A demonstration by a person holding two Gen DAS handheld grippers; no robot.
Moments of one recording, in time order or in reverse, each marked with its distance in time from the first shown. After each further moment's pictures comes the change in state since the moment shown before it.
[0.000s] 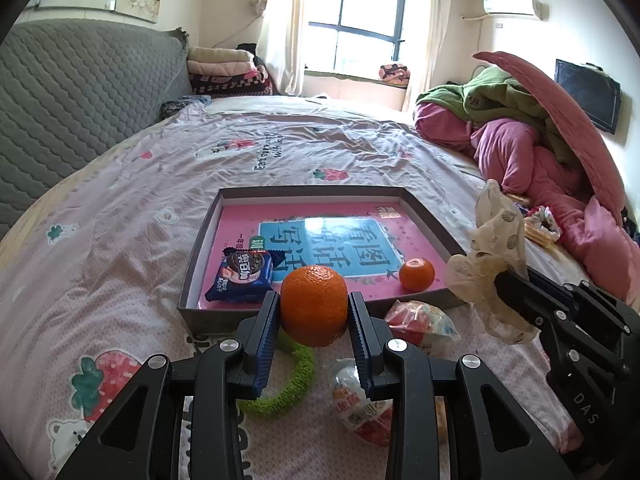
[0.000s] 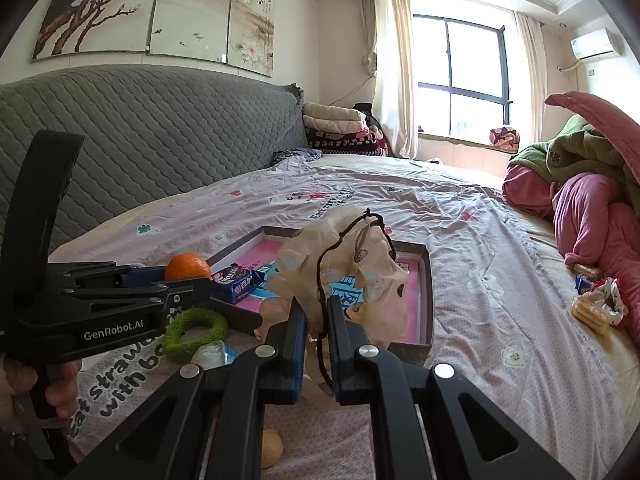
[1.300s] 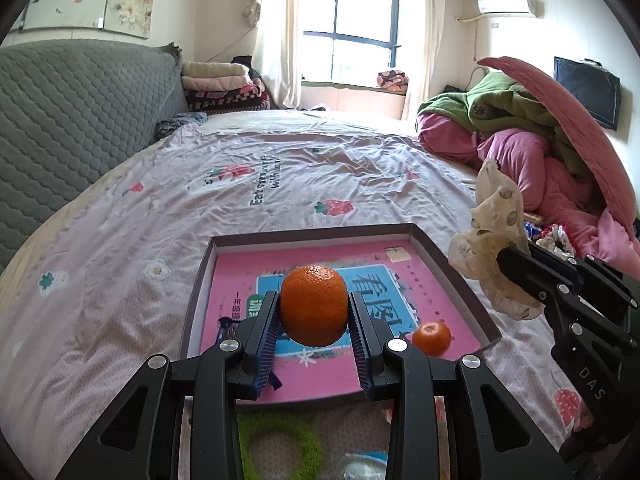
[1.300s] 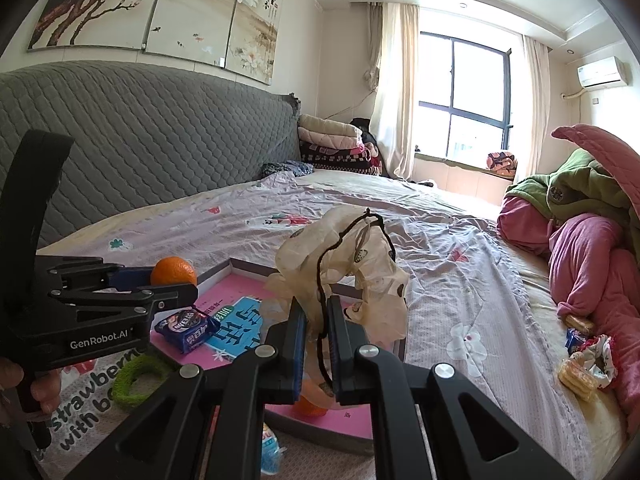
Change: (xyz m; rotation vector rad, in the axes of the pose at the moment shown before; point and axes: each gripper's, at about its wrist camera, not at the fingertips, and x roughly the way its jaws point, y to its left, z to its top) left arm 0.036 -0.004 0.058 0.038 -0.035 0.013; right arm 0.043 -0.029 0.050 -0.074 -0.037 -0.039
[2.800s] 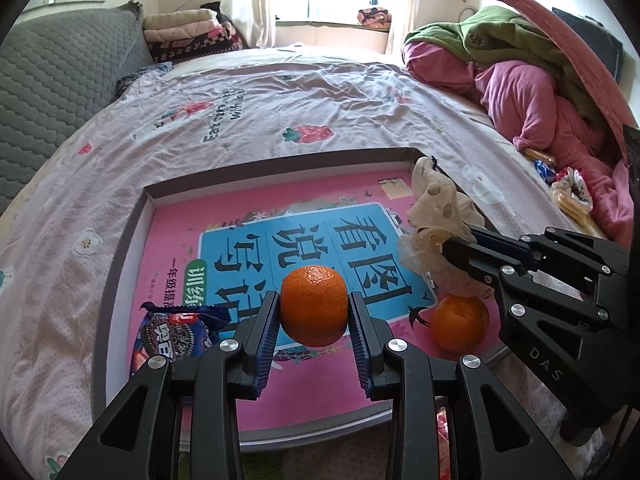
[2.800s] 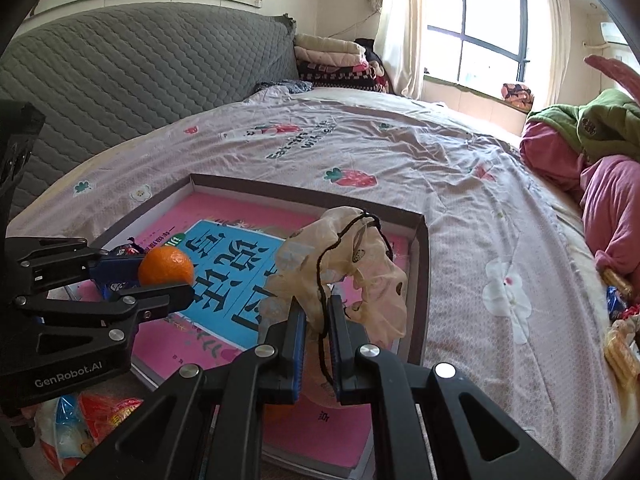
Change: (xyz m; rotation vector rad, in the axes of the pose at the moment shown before) left arm 0.104 -0.021 -0.015 0.065 0.239 -0.054; right arm 0.104 -0.032 -0.037 0.037 0.301 0.040
